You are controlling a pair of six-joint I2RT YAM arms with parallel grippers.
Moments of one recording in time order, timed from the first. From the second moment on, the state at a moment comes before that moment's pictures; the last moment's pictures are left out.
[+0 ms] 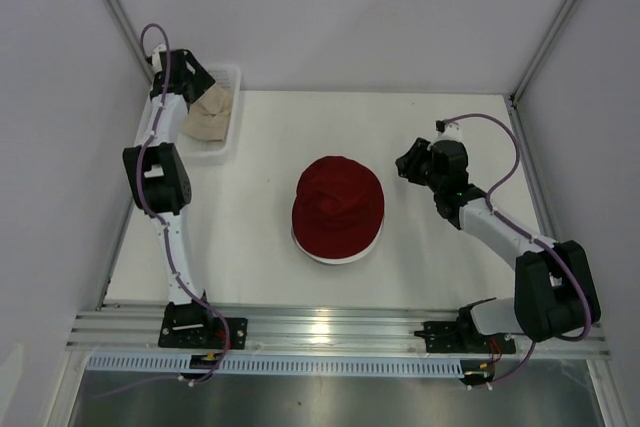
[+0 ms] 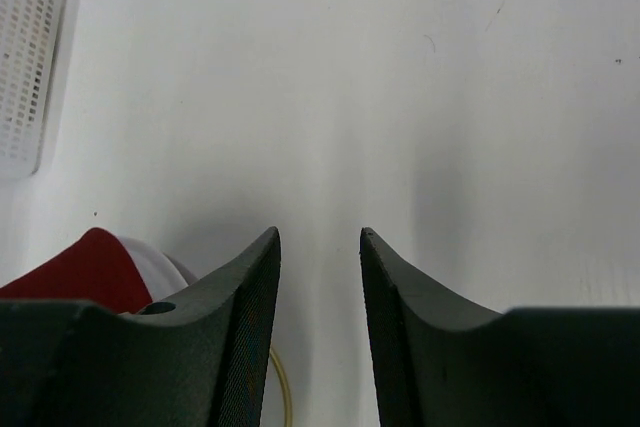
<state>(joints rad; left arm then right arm) 0.13 2.33 2.15 -0.37 -0.13 -0.56 0.31 1.35 0.77 0.17 0.02 0.52</state>
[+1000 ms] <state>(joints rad) 0.16 2.56 2.21 -0.33 -0.09 -1.21 0.30 1.53 0.86 0.23 -0.05 0.54</state>
